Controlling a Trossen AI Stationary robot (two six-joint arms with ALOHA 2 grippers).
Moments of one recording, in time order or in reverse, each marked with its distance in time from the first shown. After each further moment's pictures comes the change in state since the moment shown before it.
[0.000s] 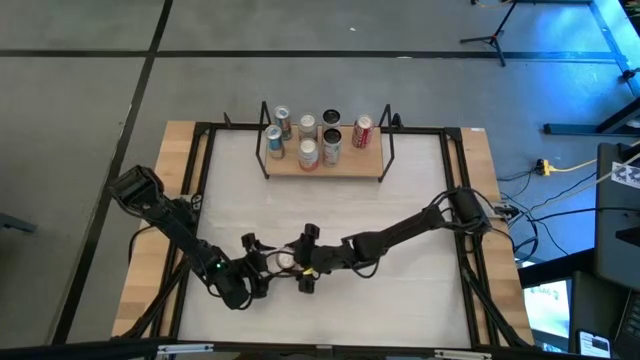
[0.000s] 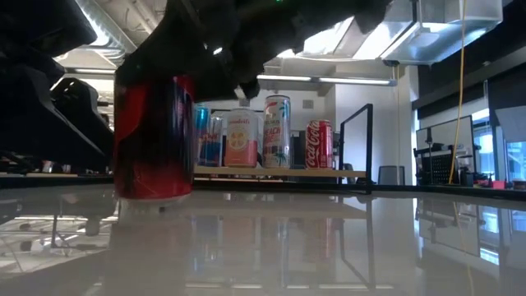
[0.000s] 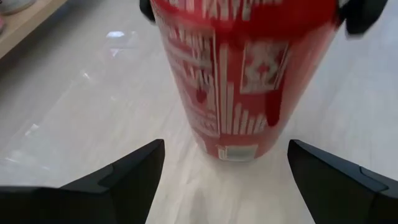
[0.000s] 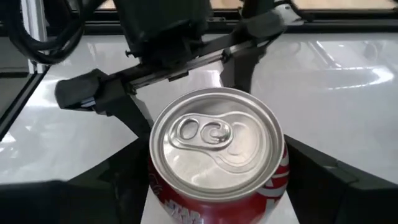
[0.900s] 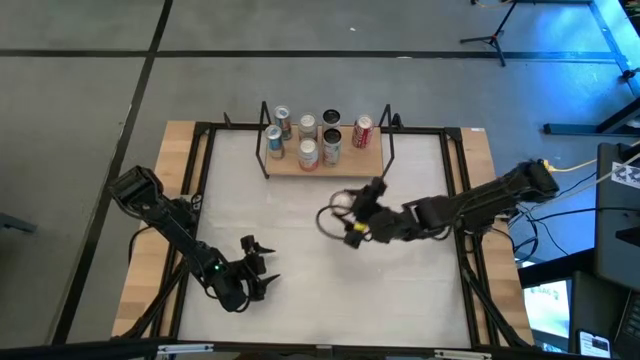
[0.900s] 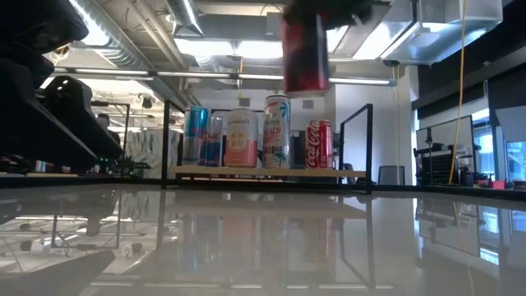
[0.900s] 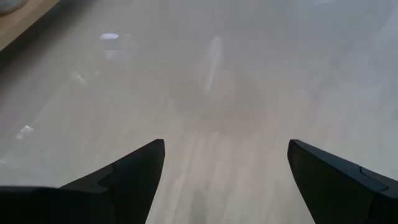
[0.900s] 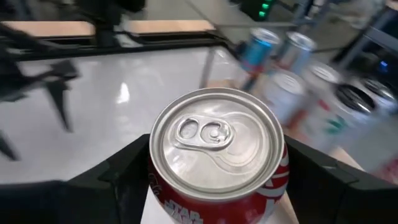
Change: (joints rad) left arm -0.027 0.000 0.000 0.009 0.001 -0.003; right arm -0.012 -0.604 -0.225 -0.489 0.400 0.051
